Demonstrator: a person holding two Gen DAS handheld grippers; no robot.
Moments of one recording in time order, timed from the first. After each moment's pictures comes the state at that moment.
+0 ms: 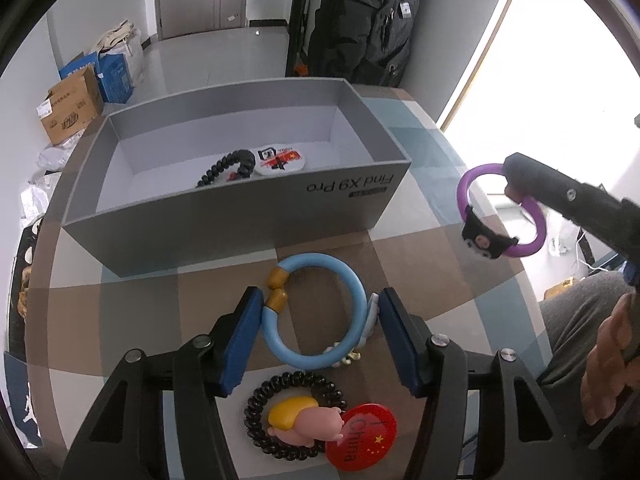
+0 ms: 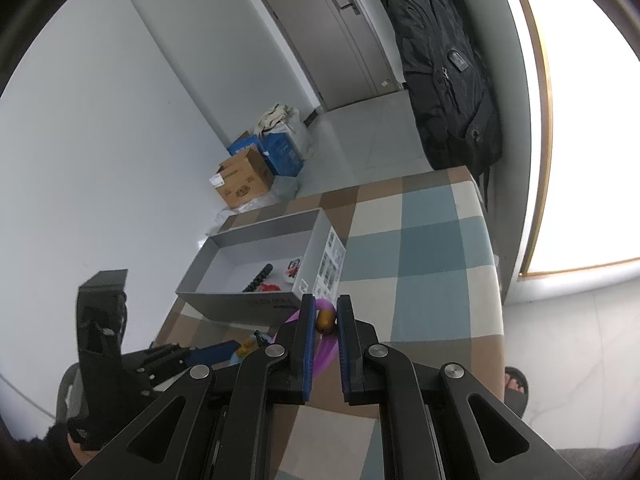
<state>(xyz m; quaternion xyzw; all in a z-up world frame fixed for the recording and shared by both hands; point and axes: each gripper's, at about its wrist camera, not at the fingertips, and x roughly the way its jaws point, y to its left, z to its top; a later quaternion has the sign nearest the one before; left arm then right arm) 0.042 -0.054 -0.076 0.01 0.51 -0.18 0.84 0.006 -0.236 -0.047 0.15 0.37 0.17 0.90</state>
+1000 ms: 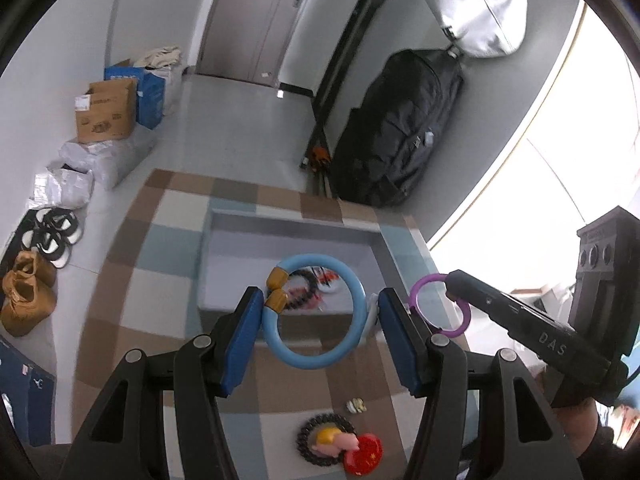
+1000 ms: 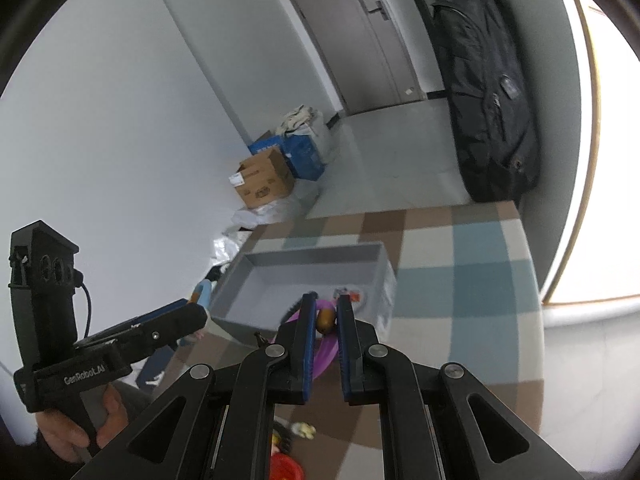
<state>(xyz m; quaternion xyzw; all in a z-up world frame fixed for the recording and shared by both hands) 0.059 0.012 -0.012 -0.12 0.40 -0.16 0.89 0.036 -0.187 -0.015 0.13 0.36 0.21 0.90</state>
